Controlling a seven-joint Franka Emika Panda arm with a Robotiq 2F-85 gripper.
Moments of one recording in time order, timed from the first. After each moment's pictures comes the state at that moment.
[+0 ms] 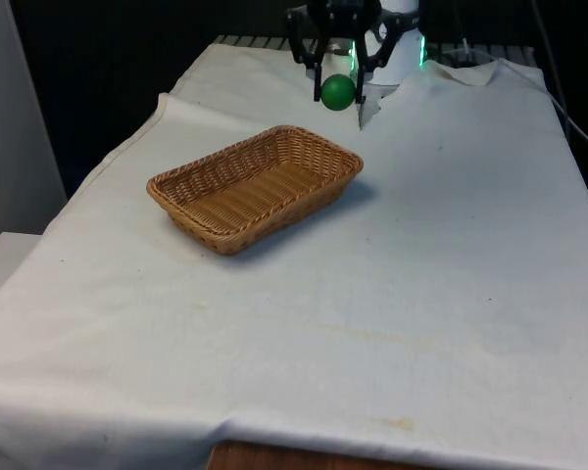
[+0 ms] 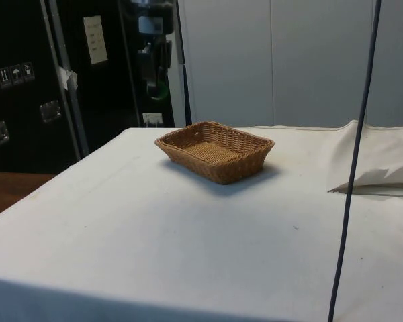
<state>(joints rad) 0.45 0.17 -0.53 -2.07 0.07 2.36 -0.20</state>
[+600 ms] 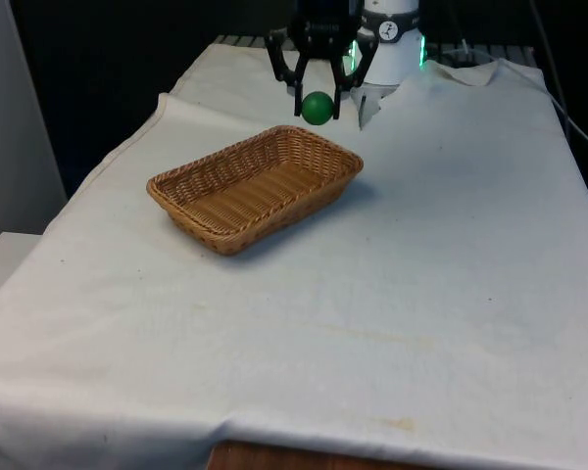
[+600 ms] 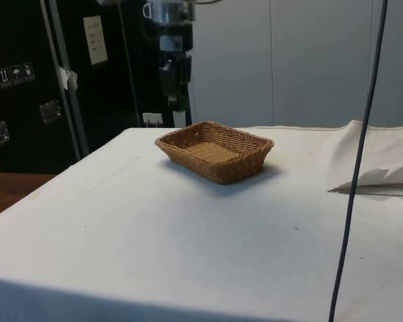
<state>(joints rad) 0.45 0.17 -0.57 -2.17 0.07 2.43 -0.21</state>
